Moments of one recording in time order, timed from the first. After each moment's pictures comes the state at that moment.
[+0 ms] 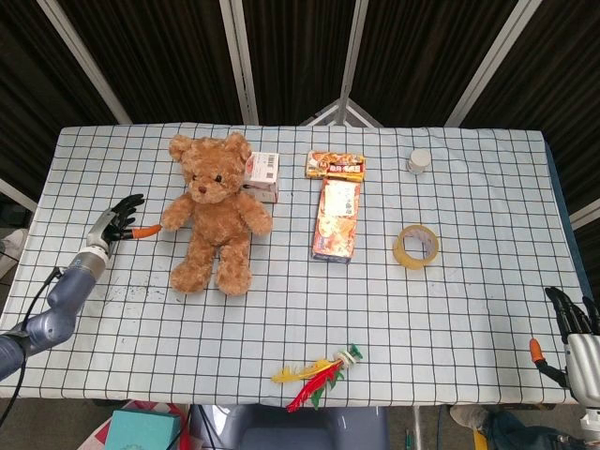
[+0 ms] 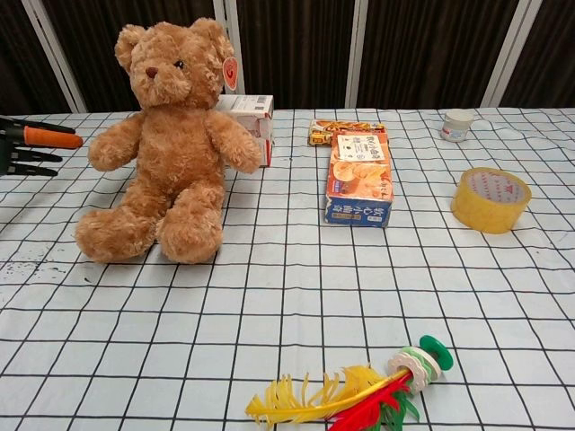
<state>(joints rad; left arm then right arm) -0.72 -1.39 -0.32 -1.14 0.69 0.43 -0.82 -0.03 -1.12 0.04 -1.54 -1.54 1.57 0.15</state>
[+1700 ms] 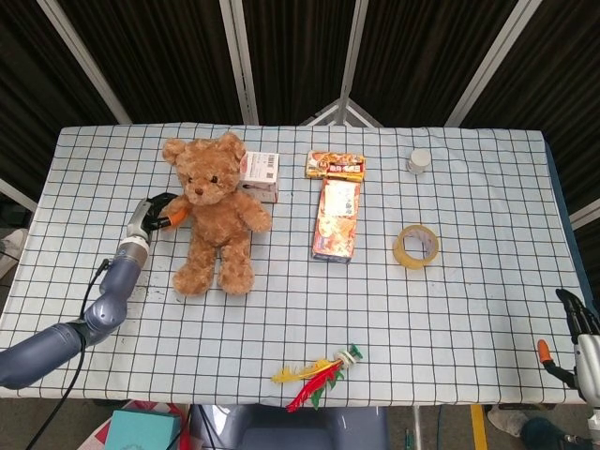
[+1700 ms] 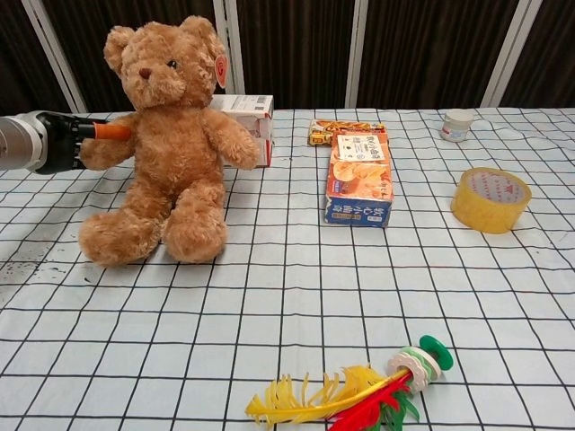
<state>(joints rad) -0.81 -1.58 -0.44 -1.06 0.46 0.55 -0.55 -0.04 -1.12 0.04 -1.51 -1.50 1.54 0.19</state>
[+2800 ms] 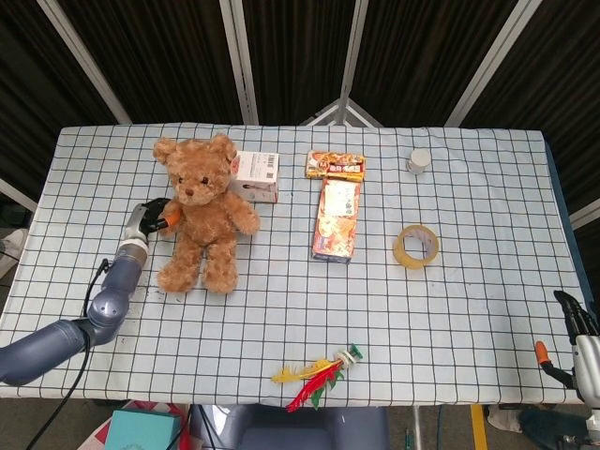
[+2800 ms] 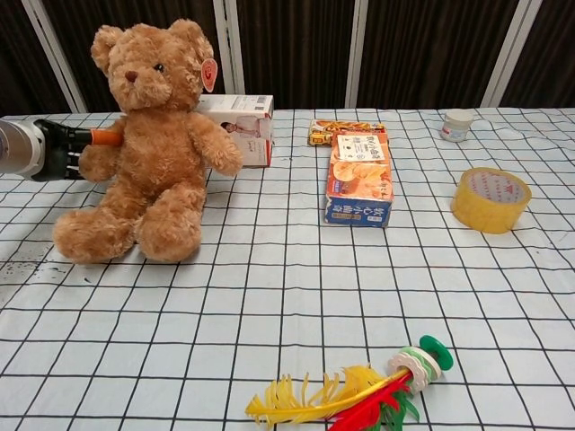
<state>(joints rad) -0.84 -1.57 -0.45 -1.10 0.20 0.57 -0.35 -0.04 -1.12 0.04 -1.52 -1.49 1.53 0.21</state>
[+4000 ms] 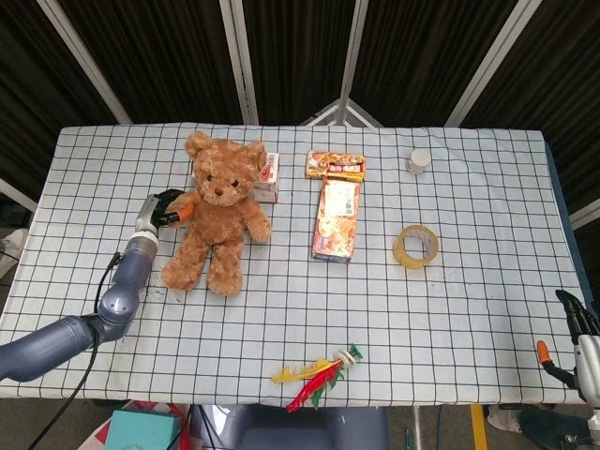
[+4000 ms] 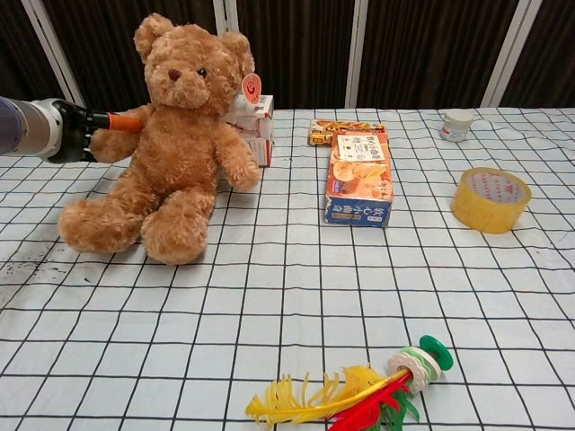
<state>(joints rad) -0.86 -1.57 -0.49 -1.15 0.19 0.64 -0.26 -0.04 -1.11 0.05 -1.52 -1.49 1.53 0.22</state>
